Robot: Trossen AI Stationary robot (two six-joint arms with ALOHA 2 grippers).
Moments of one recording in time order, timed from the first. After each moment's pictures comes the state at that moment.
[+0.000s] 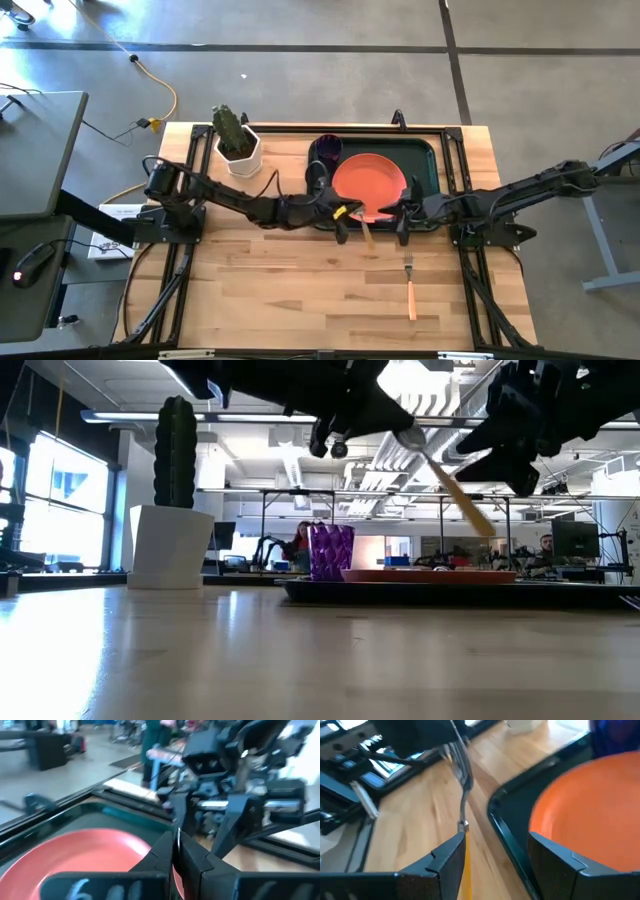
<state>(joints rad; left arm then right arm) -0.12 1.83 1.09 0.60 -0.43 -0.22 0.21 0.87 0.38 0.07 0.28 0.62</state>
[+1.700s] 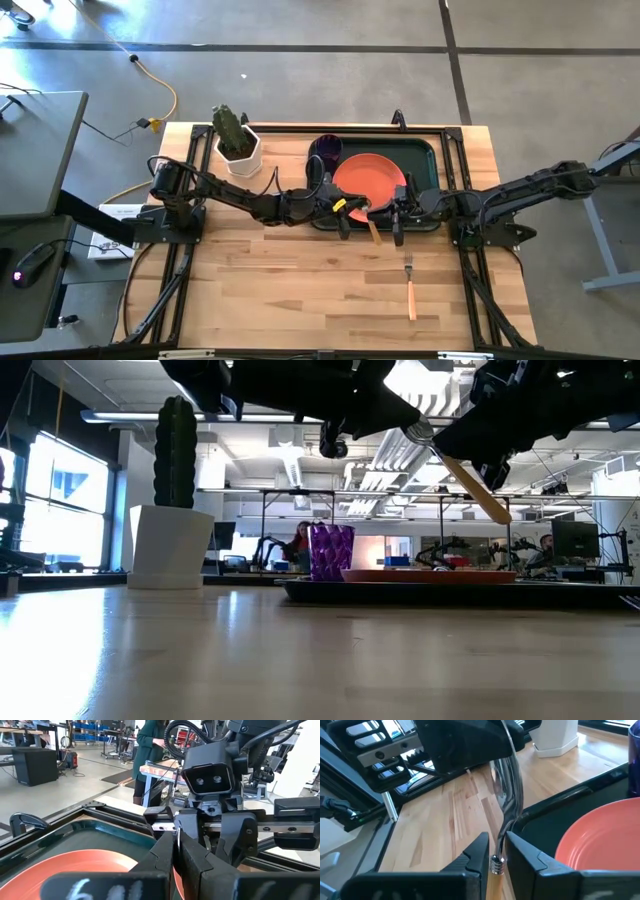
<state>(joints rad) -0.08 1.87 1.09 0.74 -0.37 -0.18 0.14 0.98 0.38 0.32 0.16 0.48</state>
